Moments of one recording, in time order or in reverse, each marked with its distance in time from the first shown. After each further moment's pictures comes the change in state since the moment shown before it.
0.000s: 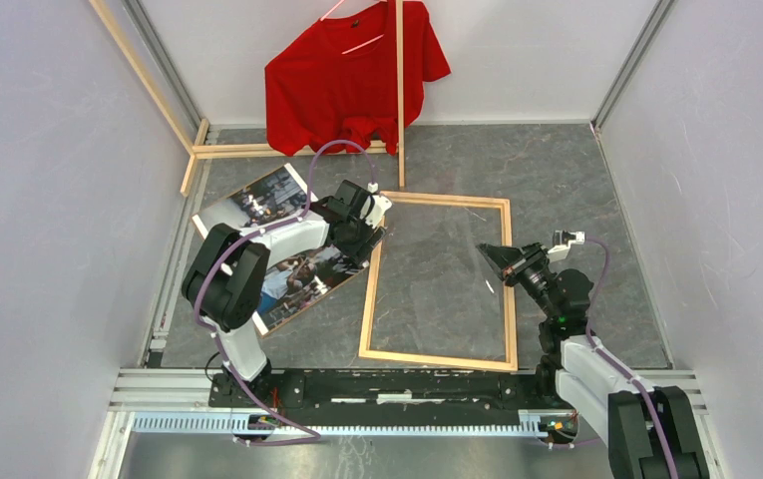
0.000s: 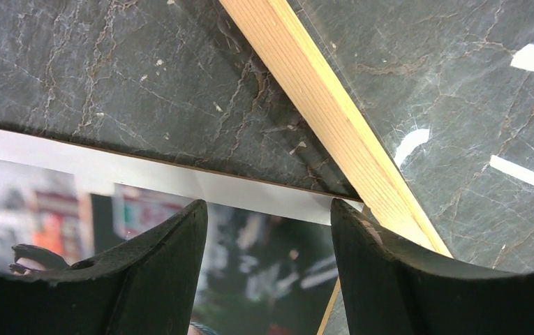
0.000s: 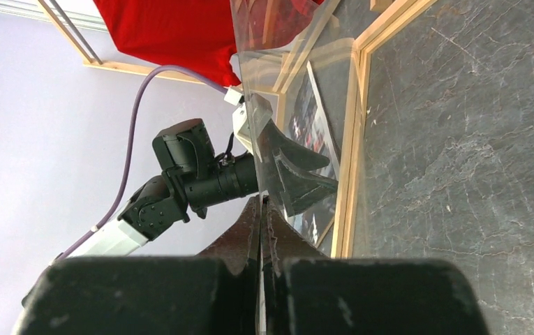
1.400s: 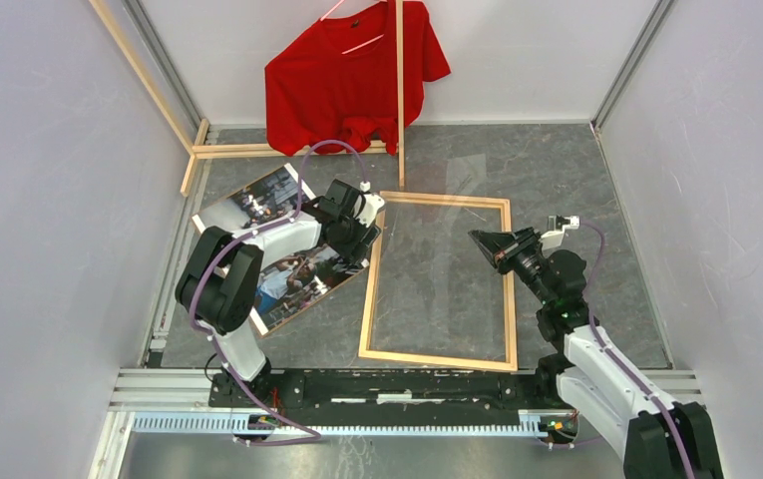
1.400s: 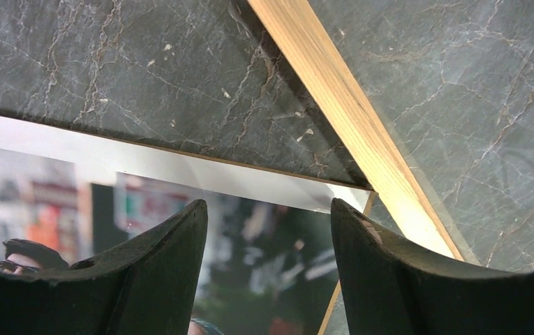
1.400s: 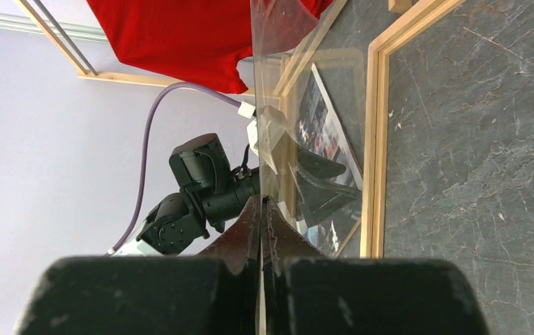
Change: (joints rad) left arm 0.043 -0.032 -0.039 0.022 0.066 0.000; right arm 0.138 -0.071 0.189 -0.309 0.147 0.005
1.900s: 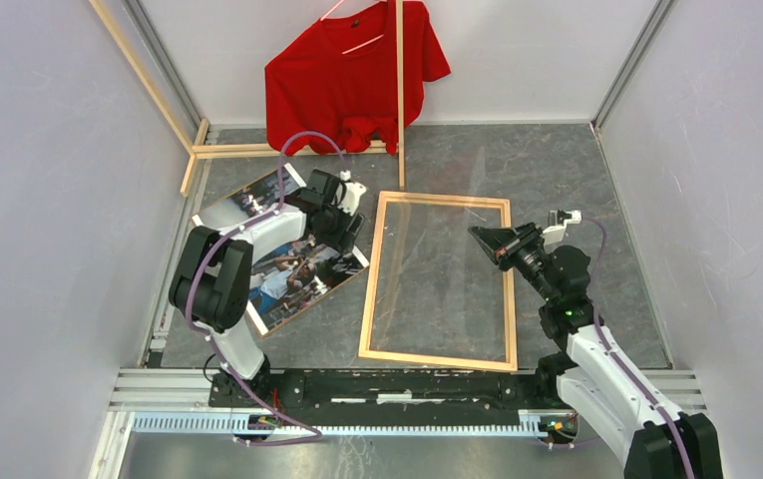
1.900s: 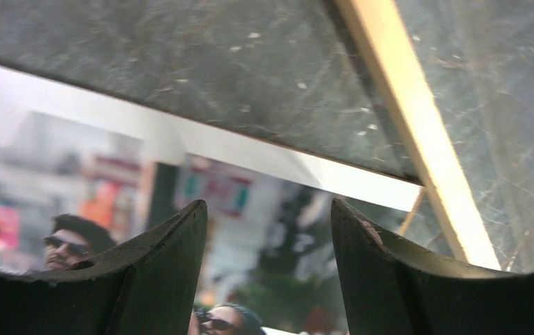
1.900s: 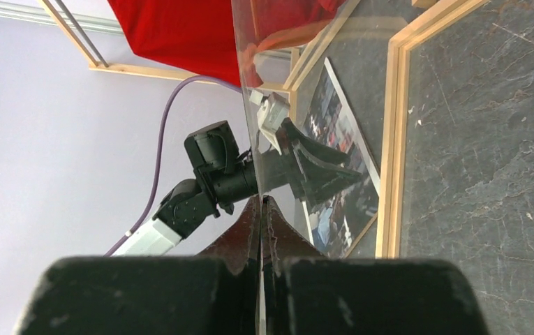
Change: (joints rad) left arm 0.093 -0.010 0.015 -0.019 0.055 -0.001; right arm 0.002 -0.049 0.056 -0.098 -0.011 0.006
